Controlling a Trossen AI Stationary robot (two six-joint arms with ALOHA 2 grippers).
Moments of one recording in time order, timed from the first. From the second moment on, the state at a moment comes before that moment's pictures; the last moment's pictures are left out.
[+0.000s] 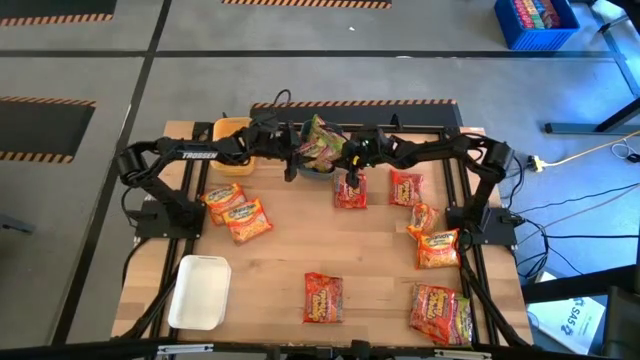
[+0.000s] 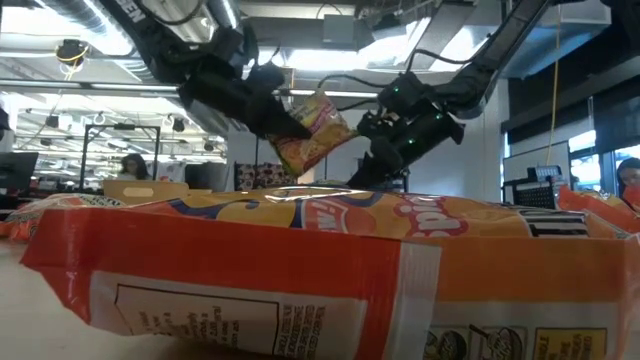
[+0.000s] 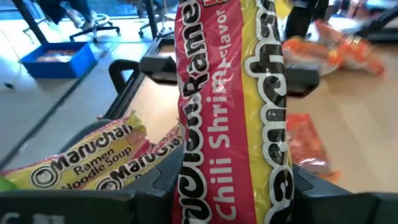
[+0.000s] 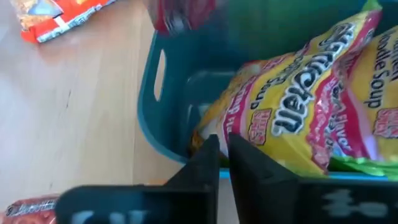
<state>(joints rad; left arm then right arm) 0.56 1.55 0.80 0.36 0.37 0.21 -0.52 1.81 0.91 0.29 -0.36 -0.24</state>
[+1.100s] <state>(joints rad) 0.56 1.65 0.80 0.27 0.35 0.25 -0.52 1.81 0.90 0.42 -0.02 -0.52</state>
